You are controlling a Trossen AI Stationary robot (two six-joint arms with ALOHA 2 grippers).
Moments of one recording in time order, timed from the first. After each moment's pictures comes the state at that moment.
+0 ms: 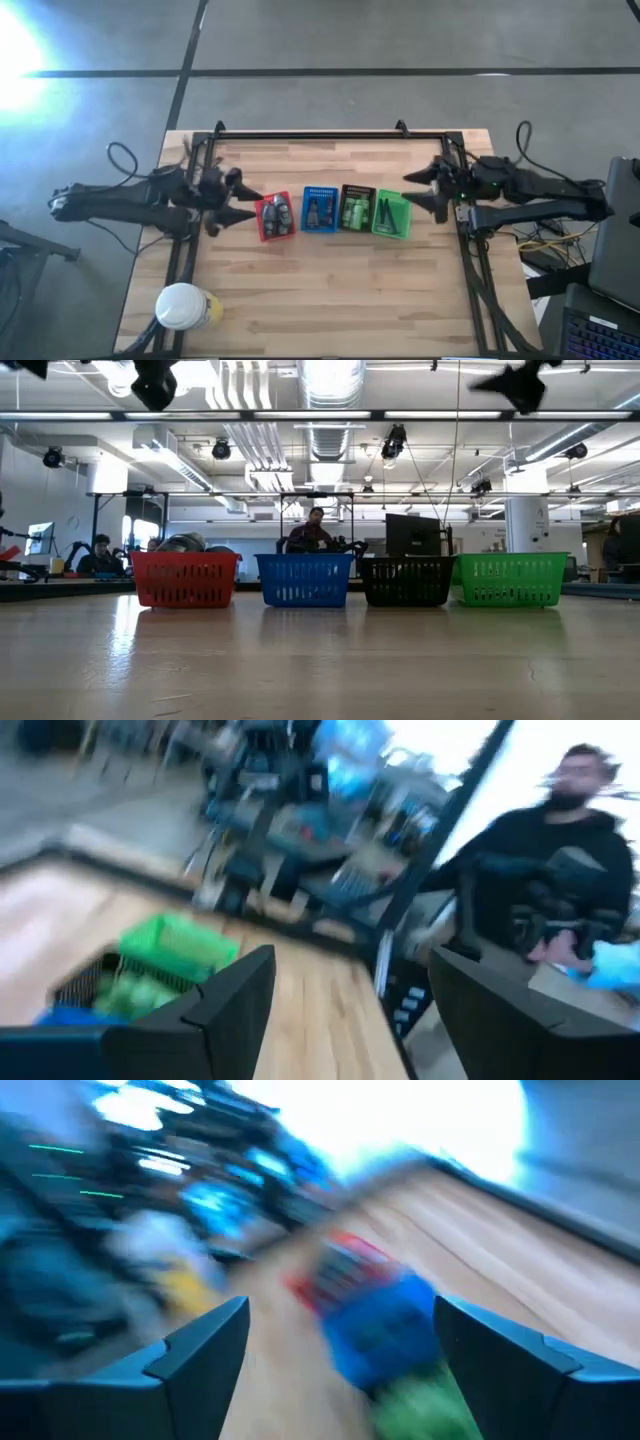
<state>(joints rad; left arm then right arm) 0.00 0.60 0.60 0.03 0.13 -0.45 -0.03 0.64 0.80 -0.51 0.16 0.55</state>
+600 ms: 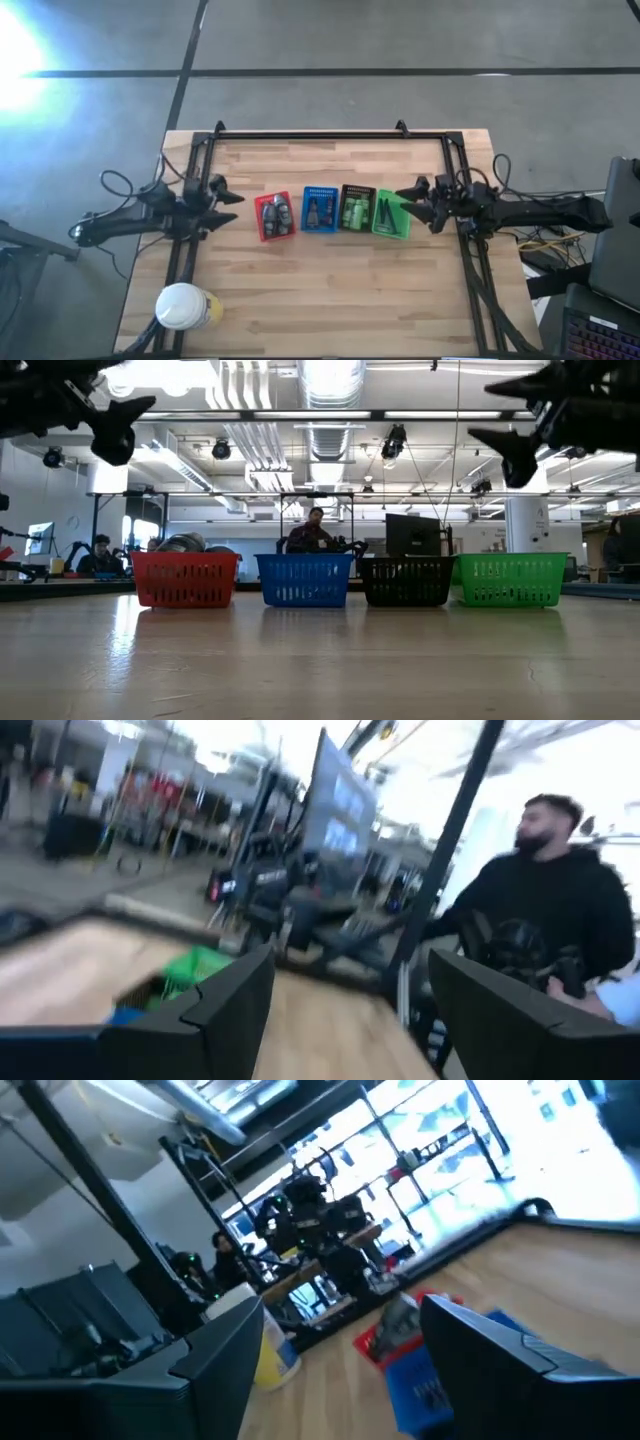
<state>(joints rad) 0.13 0.00 0.15 0.08 0.20 -0.39 -0.12 0.47 0.07 0.58 -0.06 0.60</state>
